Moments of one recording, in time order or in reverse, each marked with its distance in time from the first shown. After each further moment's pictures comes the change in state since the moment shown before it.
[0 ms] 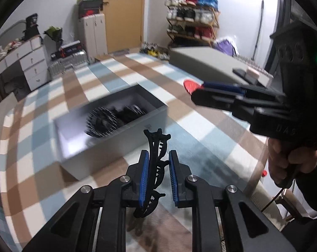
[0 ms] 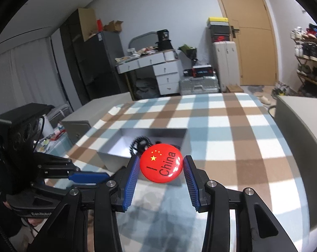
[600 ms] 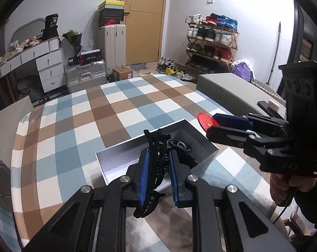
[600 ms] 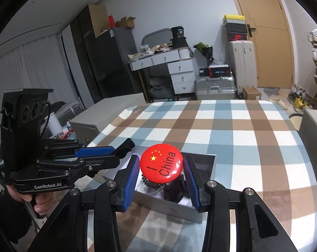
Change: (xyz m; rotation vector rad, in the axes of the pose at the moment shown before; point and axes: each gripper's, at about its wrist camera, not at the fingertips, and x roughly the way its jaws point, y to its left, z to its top) left arm 0.008 0.069 0.030 -0.082 -0.089 0.046; right arm 0.060 0.012 0.037 -0.036 0.030 0.083
